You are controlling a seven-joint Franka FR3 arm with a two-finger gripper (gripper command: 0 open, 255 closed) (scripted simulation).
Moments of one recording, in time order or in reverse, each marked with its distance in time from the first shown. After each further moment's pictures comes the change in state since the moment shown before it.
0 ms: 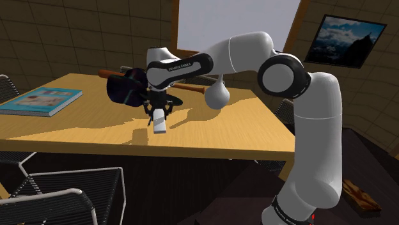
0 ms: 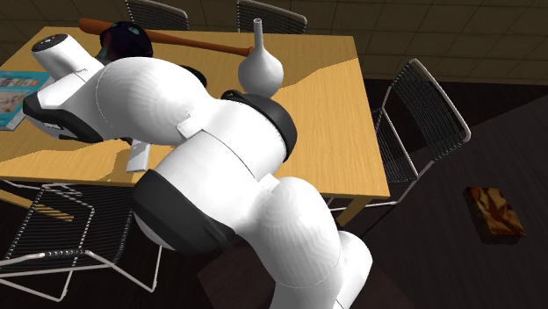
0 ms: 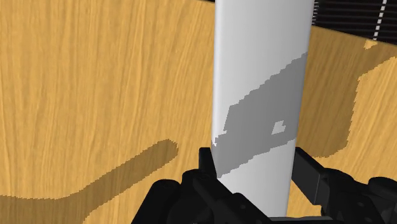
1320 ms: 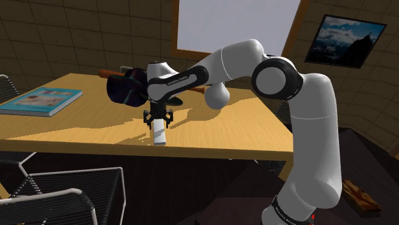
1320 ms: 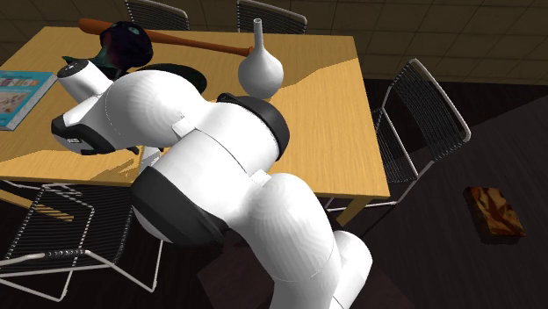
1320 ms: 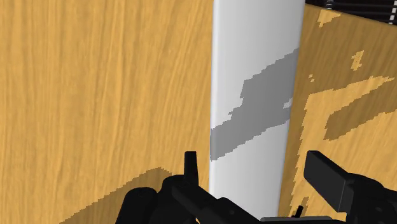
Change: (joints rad) arm 0.002 0.052 -0.004 -0.075 -0.010 0.127 0.009
